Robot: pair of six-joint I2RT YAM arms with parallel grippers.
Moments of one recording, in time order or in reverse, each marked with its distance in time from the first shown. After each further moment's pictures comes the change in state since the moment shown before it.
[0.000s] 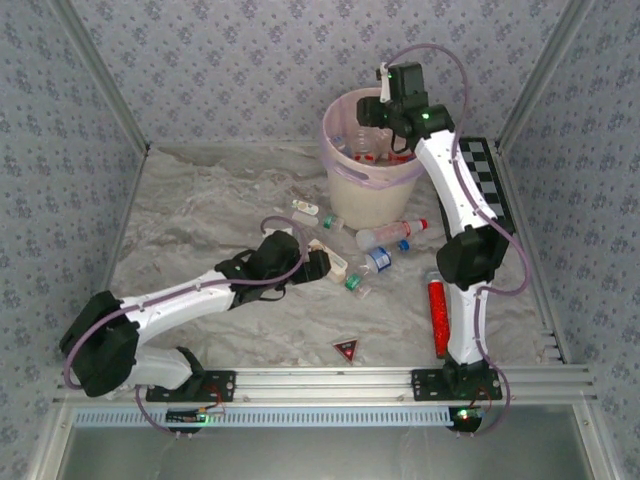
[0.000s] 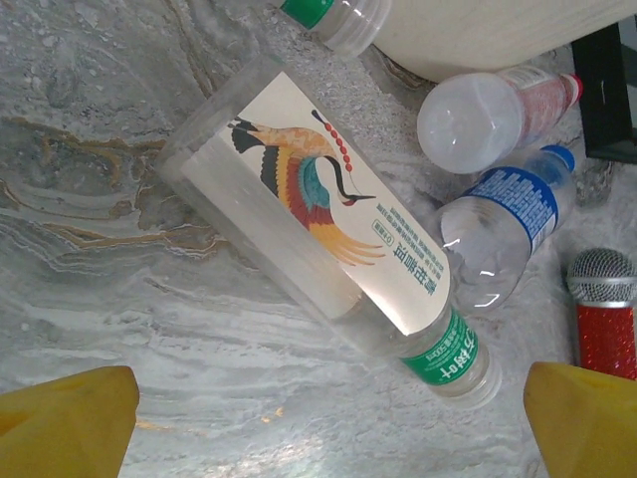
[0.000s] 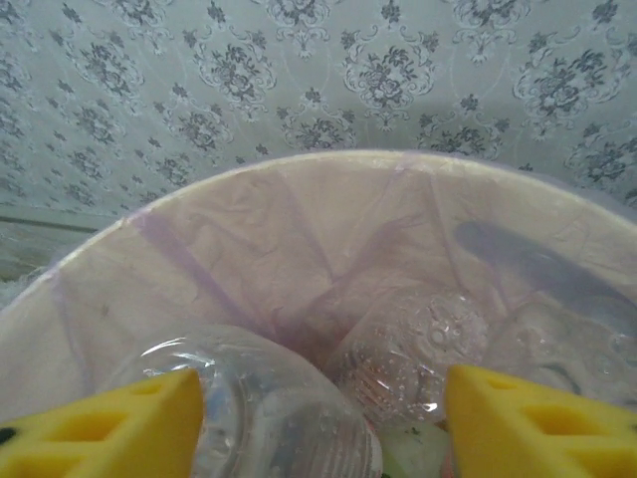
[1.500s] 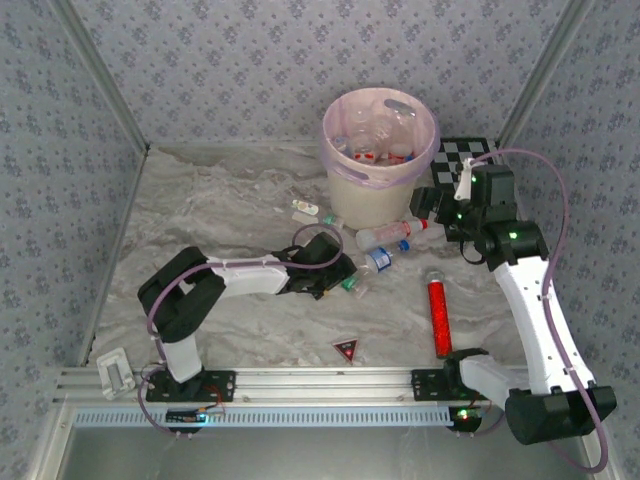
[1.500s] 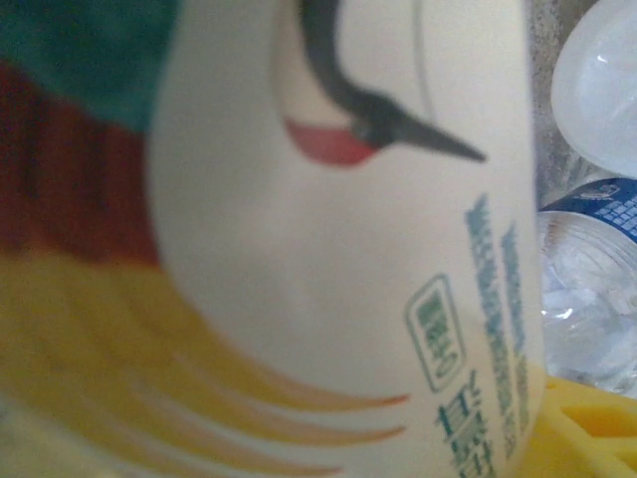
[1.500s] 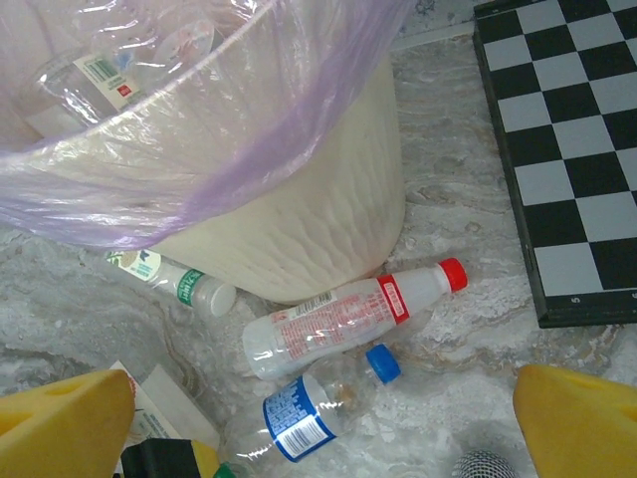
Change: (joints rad) left arm -0.057 0.455 0.205 0.091 0.122 -0.433; right arm -0.179 -1.038 -1.151 0.025 -0.138 0.160
